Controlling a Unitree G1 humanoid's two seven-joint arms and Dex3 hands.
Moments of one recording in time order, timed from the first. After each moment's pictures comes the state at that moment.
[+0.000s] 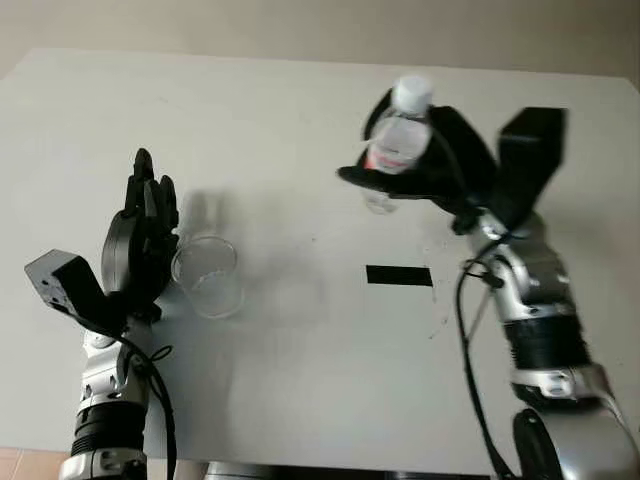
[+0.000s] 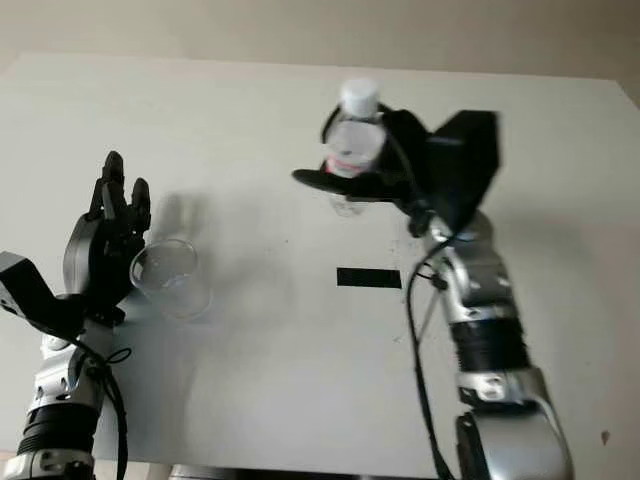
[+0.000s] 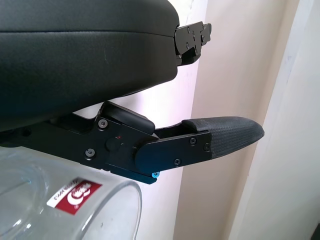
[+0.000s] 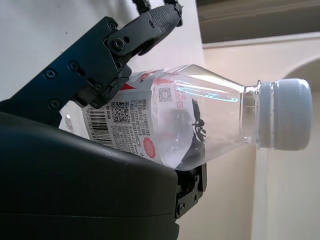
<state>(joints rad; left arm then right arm) -0.36 0.20 0.31 0.43 -0.36 -0.19 -0.34 -0.59 -0.31 -0.10 0.03 0.28 0.43 0.28</state>
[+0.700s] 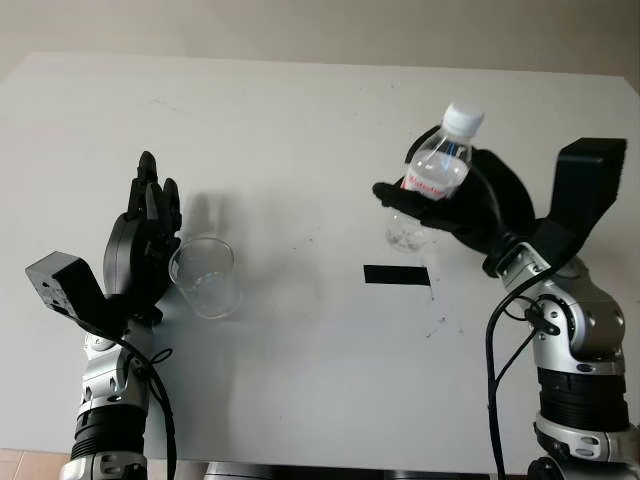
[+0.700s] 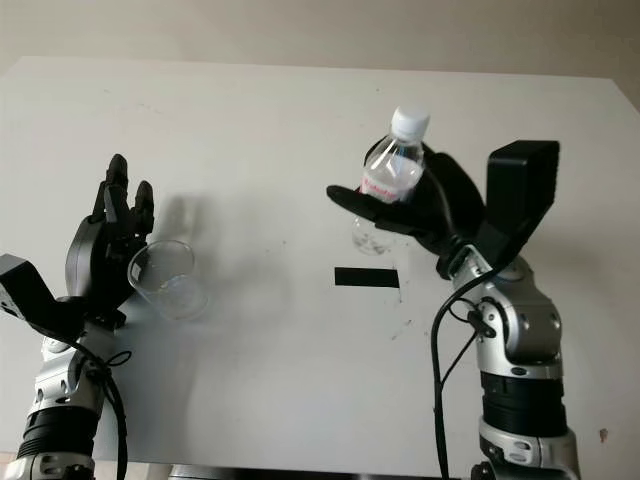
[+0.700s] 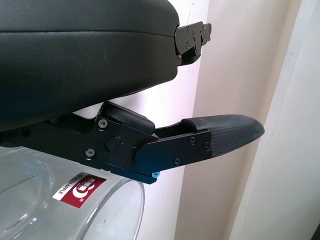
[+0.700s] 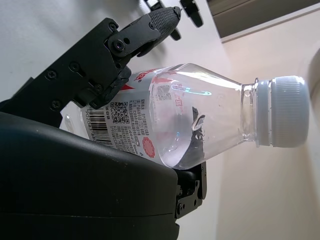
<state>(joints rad) -0.35 0.20 0.31 0.41 -0.36 -0.17 -0.34 -0.44 -0.27 -0.11 -0.11 0.33 0.64 0.21</state>
